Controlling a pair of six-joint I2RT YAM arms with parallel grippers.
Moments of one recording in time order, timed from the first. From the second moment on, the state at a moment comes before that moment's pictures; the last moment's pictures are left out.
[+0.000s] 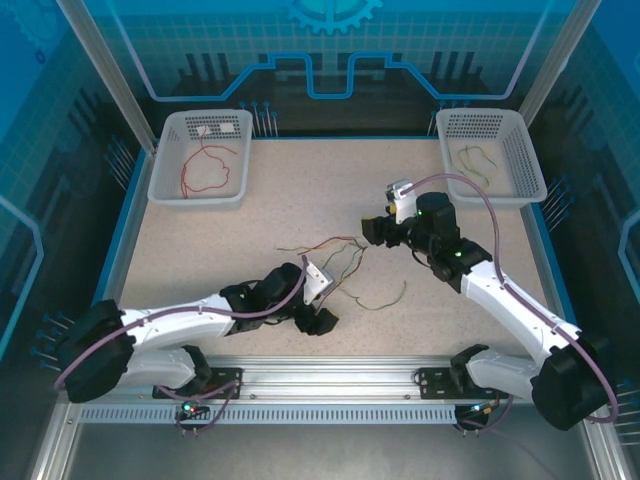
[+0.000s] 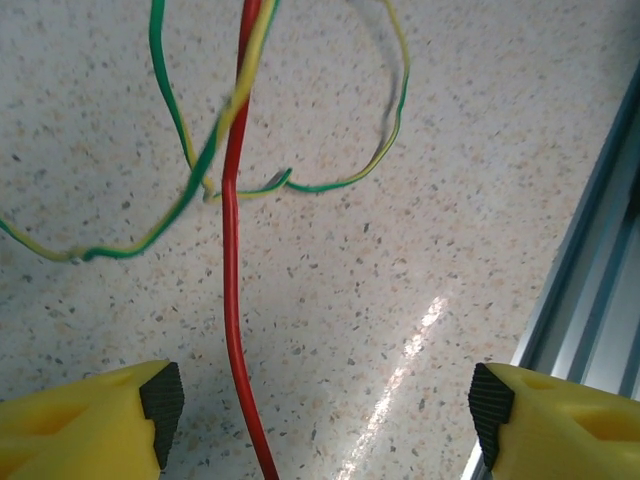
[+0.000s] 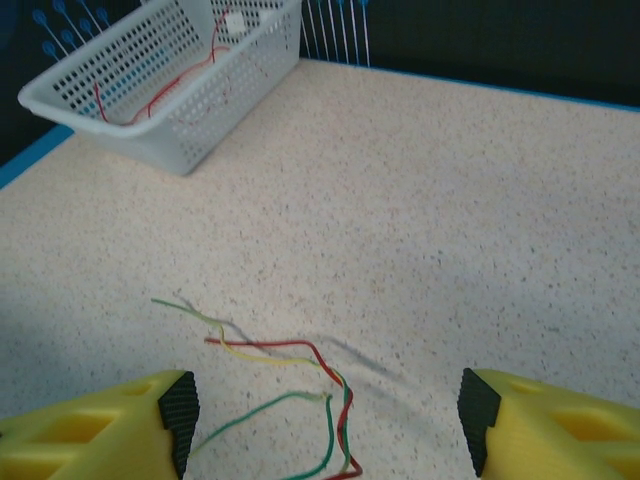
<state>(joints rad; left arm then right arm) -0.93 1.25 0.55 -0.08 0.17 -0.21 0.45 1.14 0.82 -0.12 -0.16 0.13</state>
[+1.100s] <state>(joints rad) -0.79 1.02 0.73 -0.13 0.16 -0.19 0.58 0.92 0.34 0.30 -0.27 0.06</state>
